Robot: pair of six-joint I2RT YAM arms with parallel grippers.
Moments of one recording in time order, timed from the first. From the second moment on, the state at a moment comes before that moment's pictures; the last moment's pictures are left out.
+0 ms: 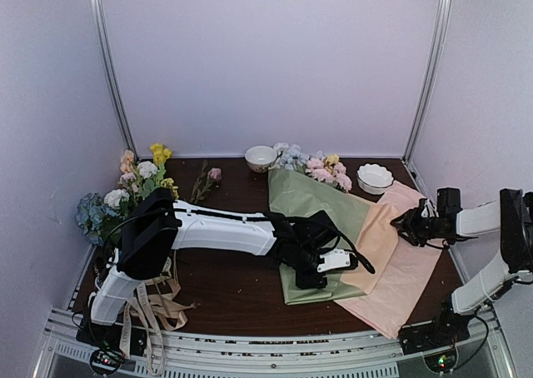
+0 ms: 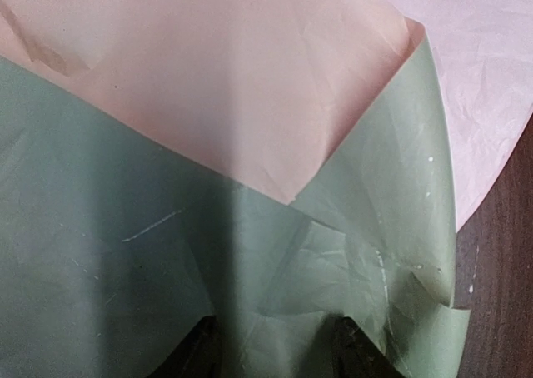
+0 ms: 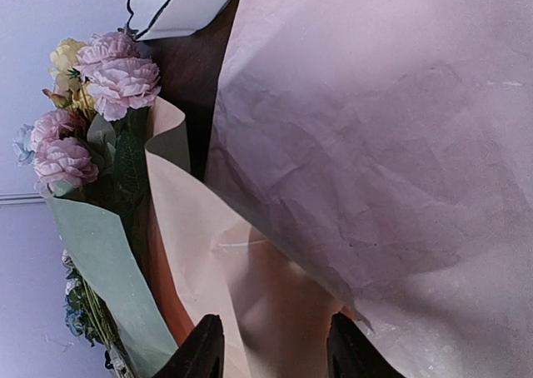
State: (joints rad) left arm -1.21 2.32 1.81 -0.52 0.09 0.42; right arm -0.19 1.46 0.53 0.08 -0.57 0.65
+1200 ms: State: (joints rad) left arm -1.20 2.32 1.81 -0.52 0.09 0.41; right arm -0.04 1.31 0.57 -0.13 -0.39 0.61
